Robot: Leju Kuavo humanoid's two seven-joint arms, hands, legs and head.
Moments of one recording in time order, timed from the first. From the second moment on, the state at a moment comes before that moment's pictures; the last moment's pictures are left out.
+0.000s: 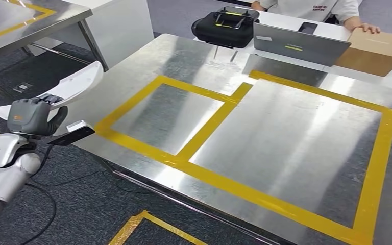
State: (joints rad) left arm -0.70 0.19 -0.31 -0.46 -1.06 0.55 -0.20; right arm -0.10 0.21 -1.04 -0.17 1.09 -0.02 -0.20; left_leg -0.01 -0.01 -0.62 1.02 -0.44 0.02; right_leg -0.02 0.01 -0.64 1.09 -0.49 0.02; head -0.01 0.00
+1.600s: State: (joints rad) left arm -0.68 -0.01 -0.50 -0.53 -0.72 0.46 -0.40; right arm -0.08 0.21 -1.02 -0.17 1.10 -0.01 -0.20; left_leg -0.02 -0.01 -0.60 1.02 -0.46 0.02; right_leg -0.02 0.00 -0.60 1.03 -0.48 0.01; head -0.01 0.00
